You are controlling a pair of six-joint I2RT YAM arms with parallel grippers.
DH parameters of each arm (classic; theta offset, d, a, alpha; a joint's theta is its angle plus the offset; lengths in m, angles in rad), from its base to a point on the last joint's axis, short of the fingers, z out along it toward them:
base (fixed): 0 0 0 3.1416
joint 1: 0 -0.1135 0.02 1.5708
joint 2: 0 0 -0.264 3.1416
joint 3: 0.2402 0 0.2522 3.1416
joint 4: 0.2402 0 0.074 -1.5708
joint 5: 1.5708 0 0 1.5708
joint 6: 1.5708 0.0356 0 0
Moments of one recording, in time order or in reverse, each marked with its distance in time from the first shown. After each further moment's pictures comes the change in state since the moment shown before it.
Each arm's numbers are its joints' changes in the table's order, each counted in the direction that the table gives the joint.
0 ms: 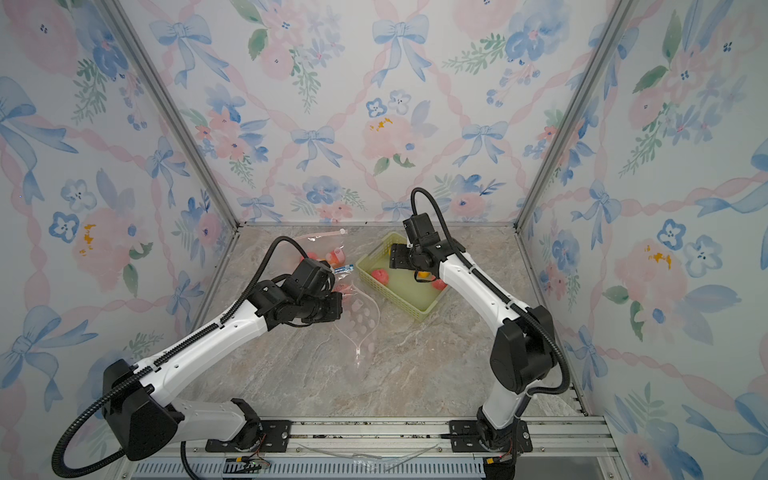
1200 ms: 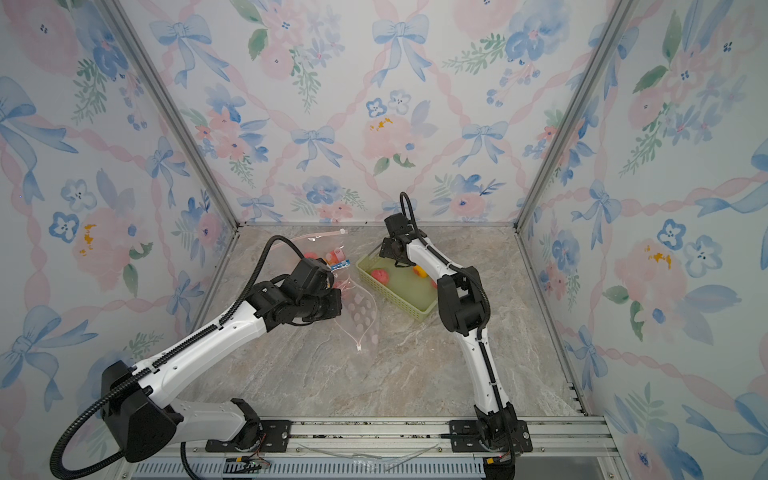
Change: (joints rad) left arm 0.000 -0.001 -0.010 -0.042 -0.020 -0.056; right arm 0.046 0.637 0.532 0.001 0.118 0.184
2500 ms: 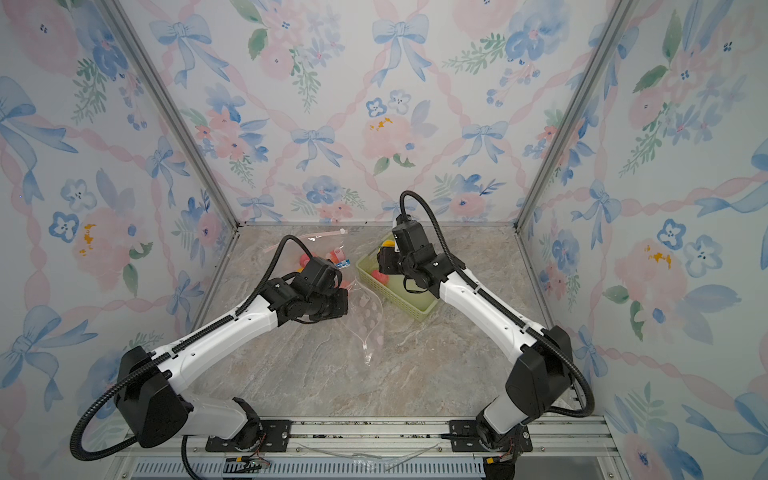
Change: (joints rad) left arm 0.000 0.081 0.010 -0.040 0.028 0.003; right arm -0.225 -0.903 -0.682 -0.131 -0.087 -0.164
